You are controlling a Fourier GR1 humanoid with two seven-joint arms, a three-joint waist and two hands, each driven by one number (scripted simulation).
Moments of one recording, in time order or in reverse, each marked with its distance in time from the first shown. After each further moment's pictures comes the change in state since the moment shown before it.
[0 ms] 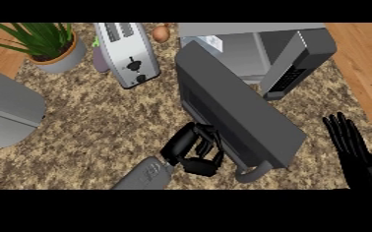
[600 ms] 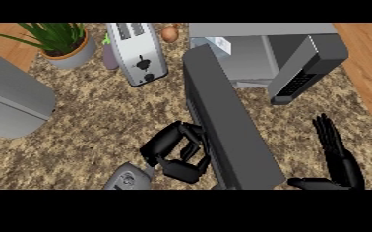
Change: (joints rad) left arm 0.192 -0.002 0.253 -0.378 -0.215 -0.387 0.266; right arm -0.140 0.047 -0.055 0.387 0.161 -0.136 -0.151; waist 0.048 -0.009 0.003
